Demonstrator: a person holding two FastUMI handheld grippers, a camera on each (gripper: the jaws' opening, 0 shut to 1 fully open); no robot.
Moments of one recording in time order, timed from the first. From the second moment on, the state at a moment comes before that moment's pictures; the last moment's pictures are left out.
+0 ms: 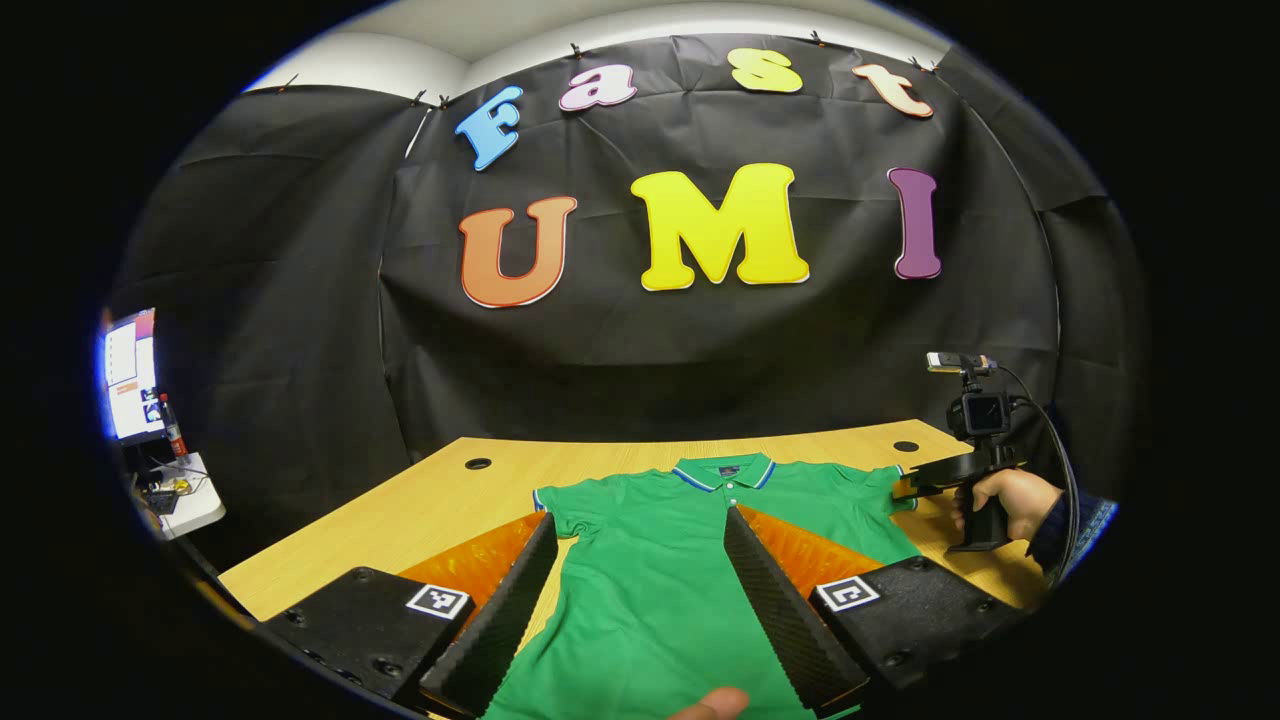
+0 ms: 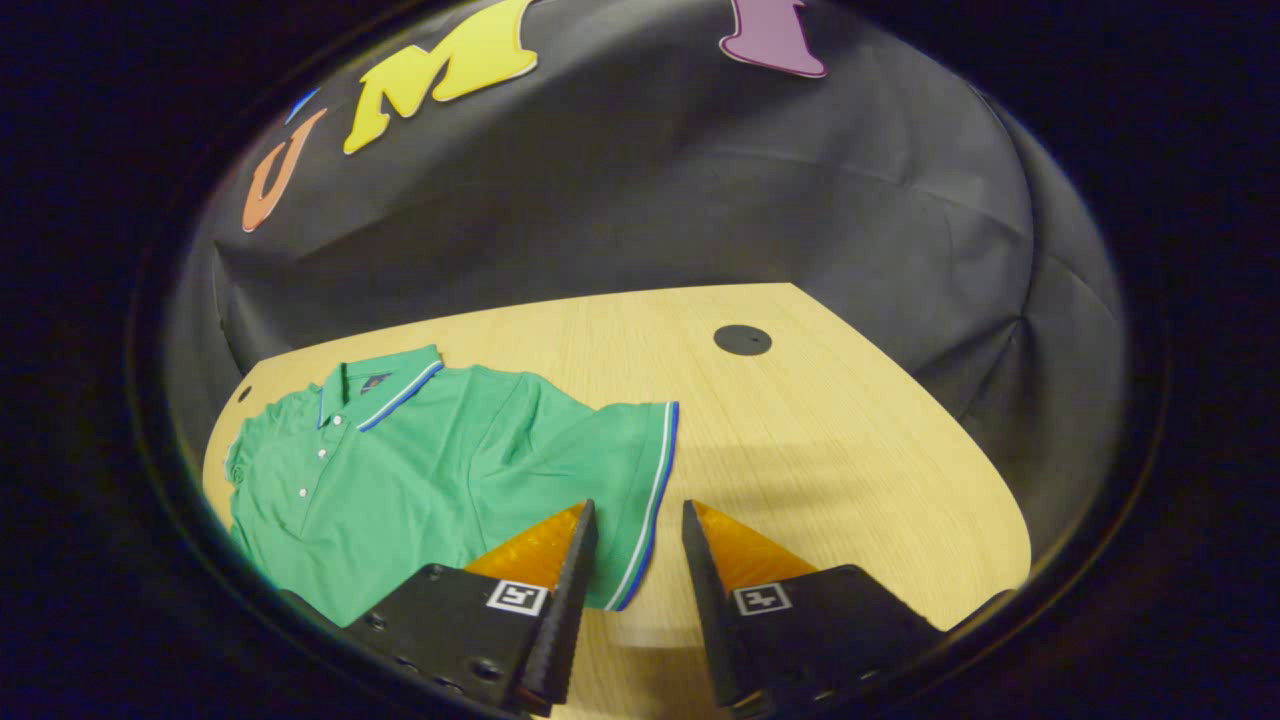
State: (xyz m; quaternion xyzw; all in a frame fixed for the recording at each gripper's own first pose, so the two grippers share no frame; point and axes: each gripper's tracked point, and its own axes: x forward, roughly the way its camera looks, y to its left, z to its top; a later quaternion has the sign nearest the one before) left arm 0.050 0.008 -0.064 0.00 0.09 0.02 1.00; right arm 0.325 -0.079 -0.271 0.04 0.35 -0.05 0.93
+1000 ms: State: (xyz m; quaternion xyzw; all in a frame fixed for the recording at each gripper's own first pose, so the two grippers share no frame) left arm 0.050 0.016 -0.062 0.01 0.09 0.03 1.00; right arm 0.323 0.063 -0.182 -0.10 0.23 0.06 0.97
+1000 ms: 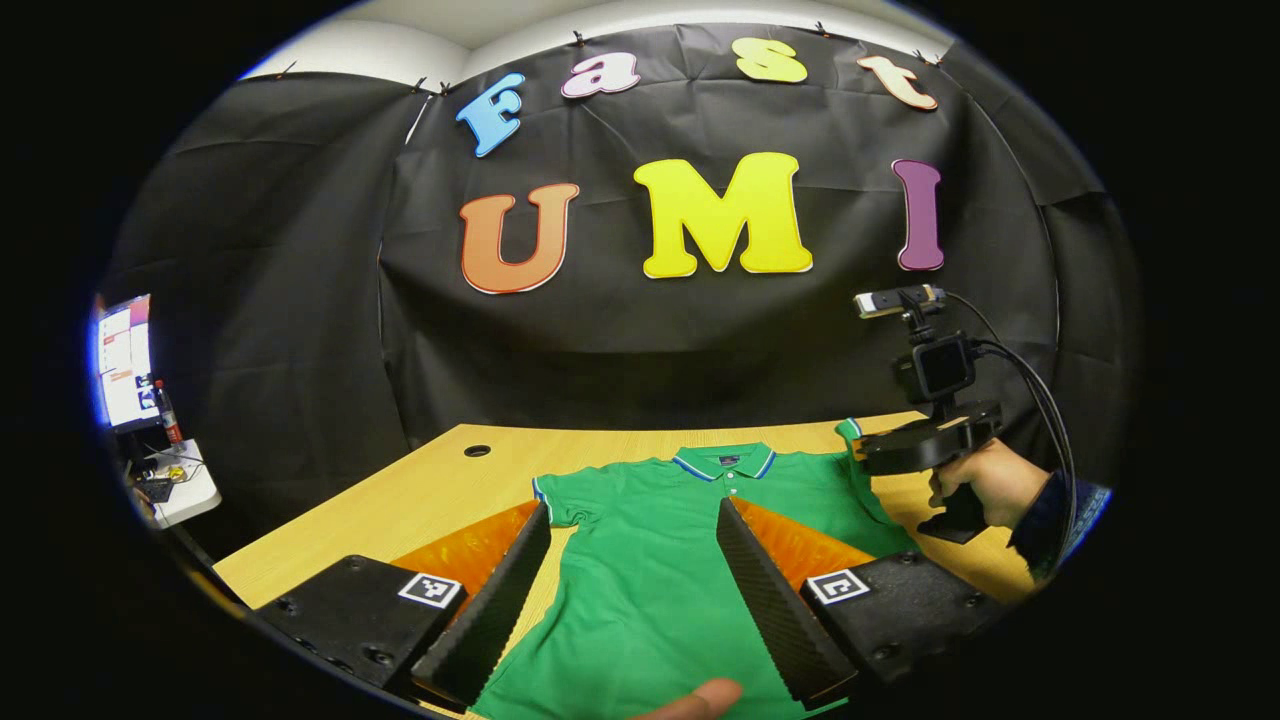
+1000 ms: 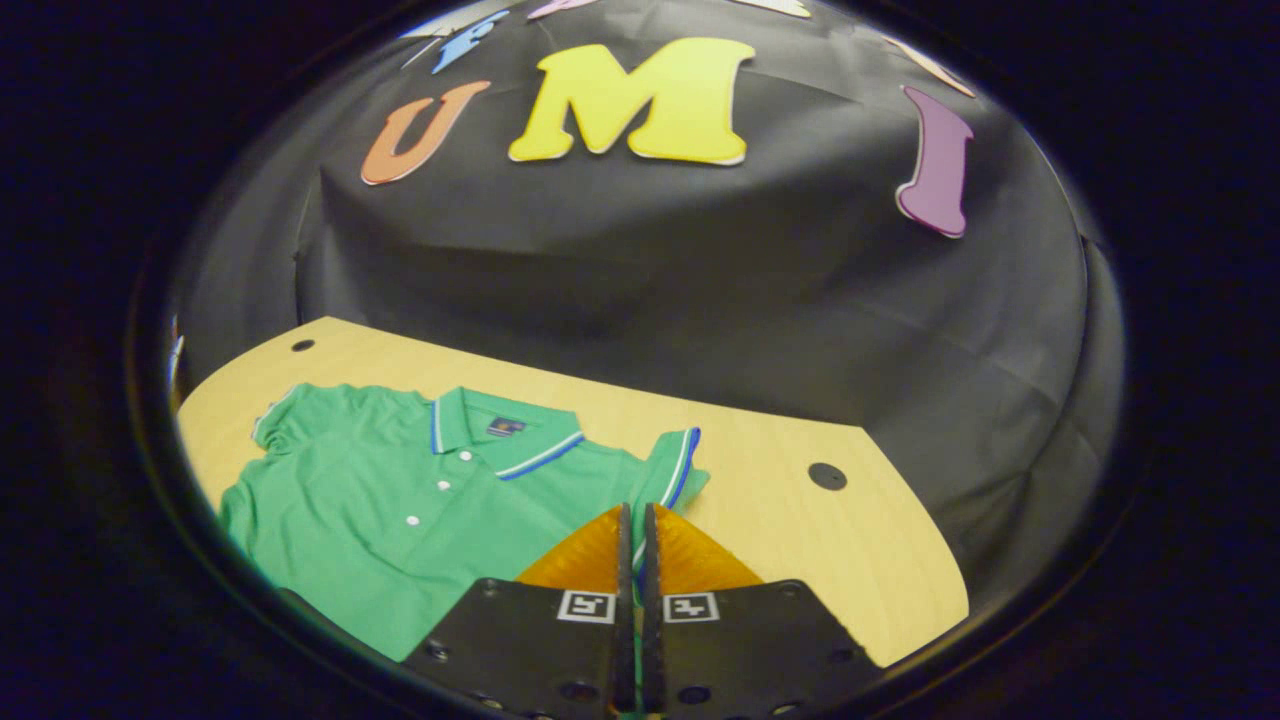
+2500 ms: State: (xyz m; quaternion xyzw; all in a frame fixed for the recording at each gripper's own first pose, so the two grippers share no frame) left arm 0.067 0.018 -0.062 0.00 0.07 0.04 1.00; right arm 0.076 0.012 -0.055 0.00 0.05 0.11 0.99
